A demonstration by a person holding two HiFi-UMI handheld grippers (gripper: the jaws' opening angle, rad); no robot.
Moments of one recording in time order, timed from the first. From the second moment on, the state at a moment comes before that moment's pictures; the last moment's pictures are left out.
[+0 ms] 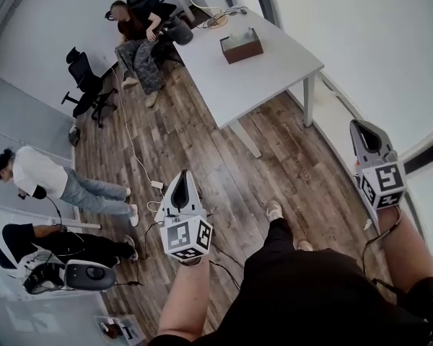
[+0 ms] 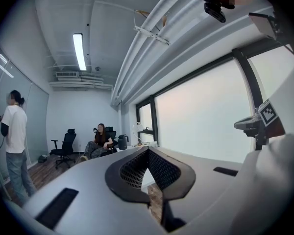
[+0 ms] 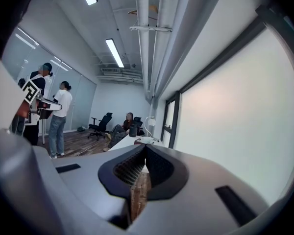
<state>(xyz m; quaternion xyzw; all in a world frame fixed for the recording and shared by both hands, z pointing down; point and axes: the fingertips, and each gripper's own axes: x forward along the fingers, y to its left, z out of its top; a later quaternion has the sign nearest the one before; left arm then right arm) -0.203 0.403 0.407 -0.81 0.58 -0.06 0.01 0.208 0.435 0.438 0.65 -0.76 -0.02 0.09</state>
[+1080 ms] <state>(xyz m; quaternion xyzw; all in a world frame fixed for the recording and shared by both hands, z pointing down) -0.220 0.078 0.439 -0.86 0.50 -0.07 -0.01 0.157 0.162 0.442 0.65 -0.75 0.00 0.14</state>
